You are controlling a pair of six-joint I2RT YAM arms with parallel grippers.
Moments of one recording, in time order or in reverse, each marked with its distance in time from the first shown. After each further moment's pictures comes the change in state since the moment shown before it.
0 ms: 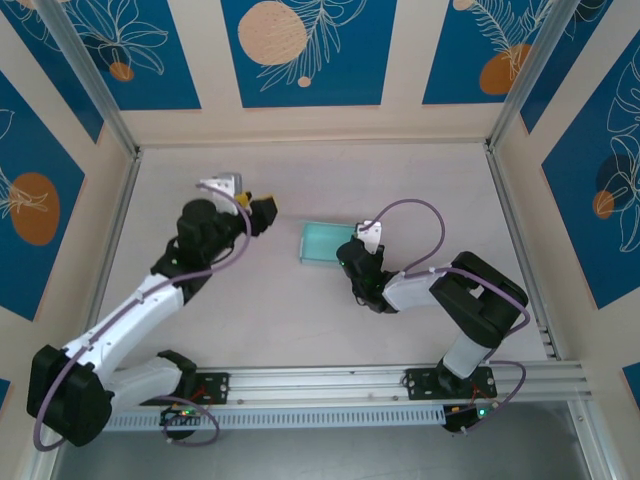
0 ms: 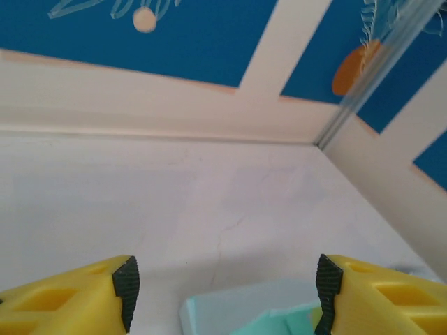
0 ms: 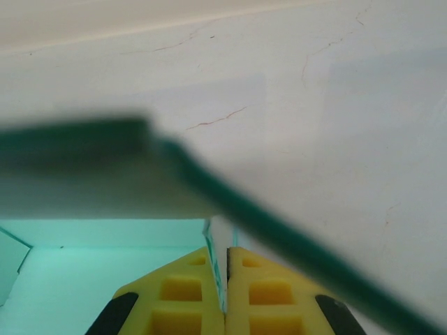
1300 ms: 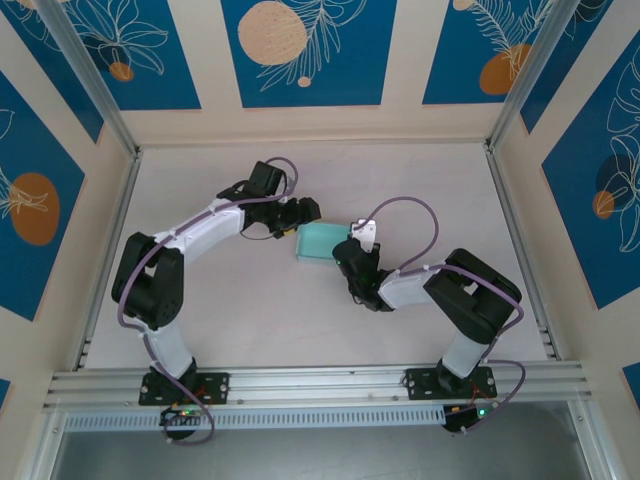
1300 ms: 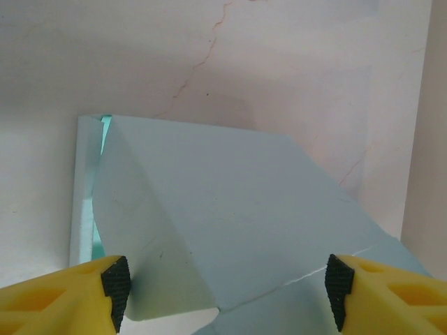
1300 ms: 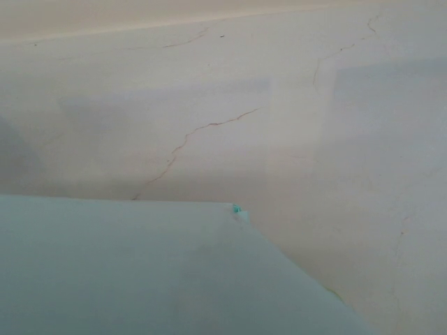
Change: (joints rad) left arm -0.034 0.700 0.529 -0.558 0.370 -0.349; right arm 0.008 0.039 0.031 0.008 0.004 -0.040
